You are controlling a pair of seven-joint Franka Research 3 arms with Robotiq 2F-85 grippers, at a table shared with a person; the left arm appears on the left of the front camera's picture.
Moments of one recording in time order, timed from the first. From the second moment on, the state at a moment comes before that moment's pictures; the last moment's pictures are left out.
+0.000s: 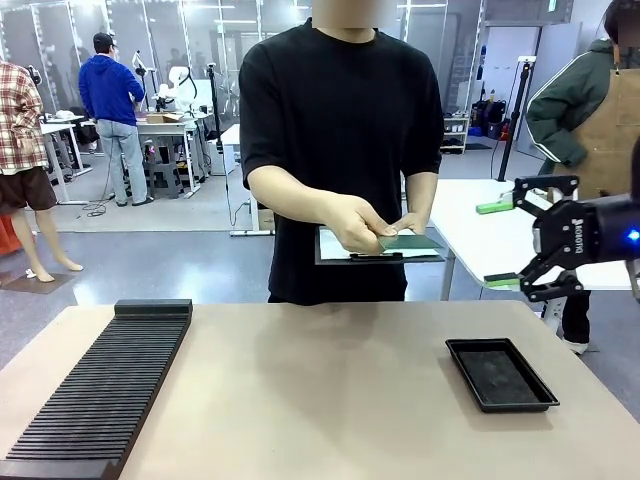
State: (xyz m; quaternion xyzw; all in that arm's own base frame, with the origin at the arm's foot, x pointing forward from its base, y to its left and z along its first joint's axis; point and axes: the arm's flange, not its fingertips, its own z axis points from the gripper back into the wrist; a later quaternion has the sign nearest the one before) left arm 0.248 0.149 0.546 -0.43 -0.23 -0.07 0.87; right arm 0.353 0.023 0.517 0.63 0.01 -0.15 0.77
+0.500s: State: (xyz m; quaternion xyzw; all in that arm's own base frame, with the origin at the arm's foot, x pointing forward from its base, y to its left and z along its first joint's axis) left arm 0.248 0.149 0.546 -0.43 -0.23 -0.07 0.87; right arm 0.390 0.053 0.486 0.65 0.07 -0.16 0.74
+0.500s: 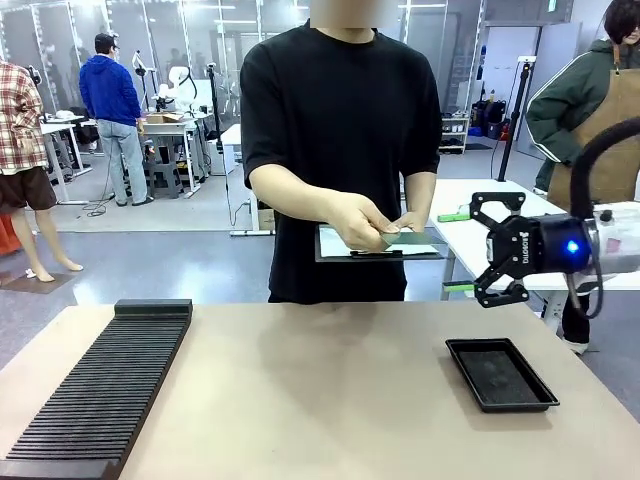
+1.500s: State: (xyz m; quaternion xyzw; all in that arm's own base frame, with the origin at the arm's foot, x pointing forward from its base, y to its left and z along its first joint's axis) left arm 0.248 0.149 0.546 -0.43 -0.23 -0.07 0.87; right arm 0.408 0.081 0.487 0.69 0.10 -0.15 0.71
